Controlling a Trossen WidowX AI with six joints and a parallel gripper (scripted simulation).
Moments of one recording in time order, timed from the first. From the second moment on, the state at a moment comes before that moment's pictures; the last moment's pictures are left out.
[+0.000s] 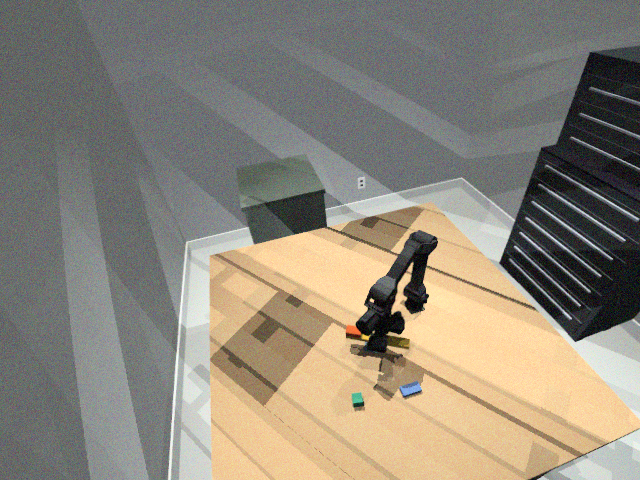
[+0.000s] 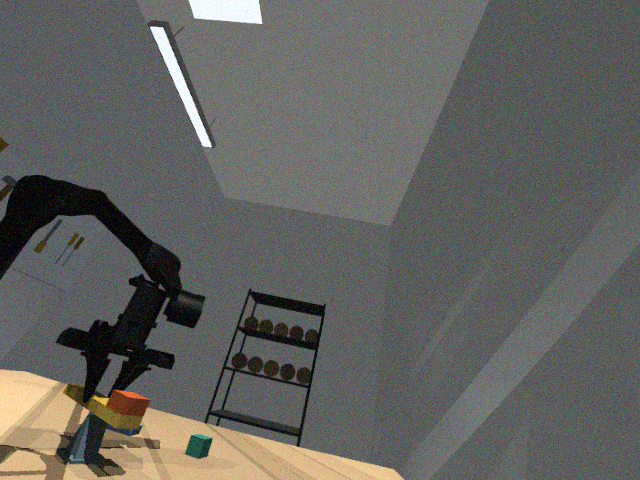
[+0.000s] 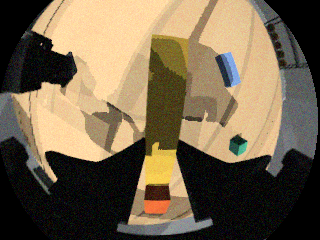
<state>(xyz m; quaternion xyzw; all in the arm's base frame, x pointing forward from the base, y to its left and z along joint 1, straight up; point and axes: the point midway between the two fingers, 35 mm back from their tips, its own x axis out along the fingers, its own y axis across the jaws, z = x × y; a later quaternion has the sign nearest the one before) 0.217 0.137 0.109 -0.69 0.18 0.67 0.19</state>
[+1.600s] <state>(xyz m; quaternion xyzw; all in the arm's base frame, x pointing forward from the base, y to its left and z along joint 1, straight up) 0.217 0.137 0.109 -0.69 0.18 0.67 0.19</state>
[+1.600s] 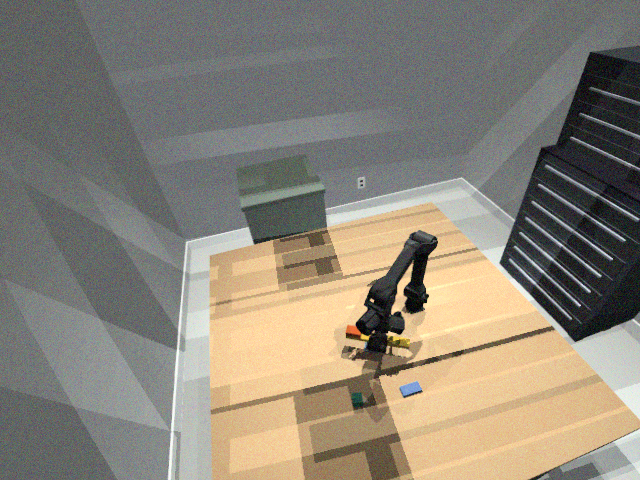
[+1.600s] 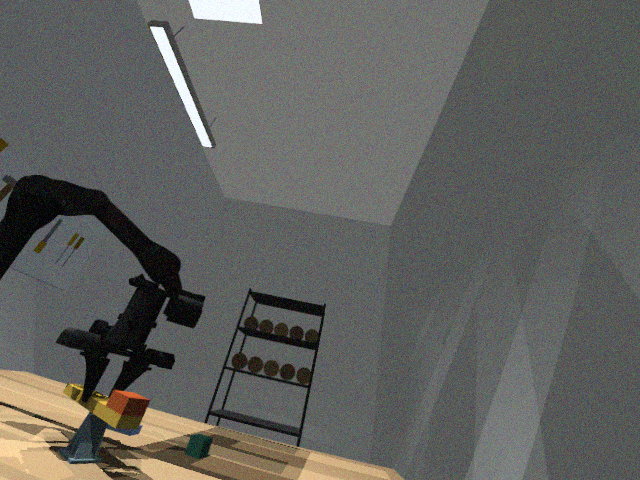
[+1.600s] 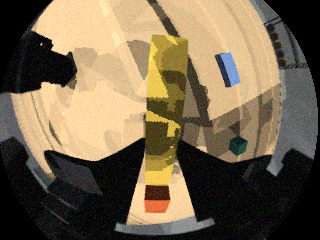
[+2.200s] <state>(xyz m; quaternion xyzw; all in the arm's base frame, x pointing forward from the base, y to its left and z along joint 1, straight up) 0.217 0.137 0.109 -0.69 0.18 0.67 0.19</state>
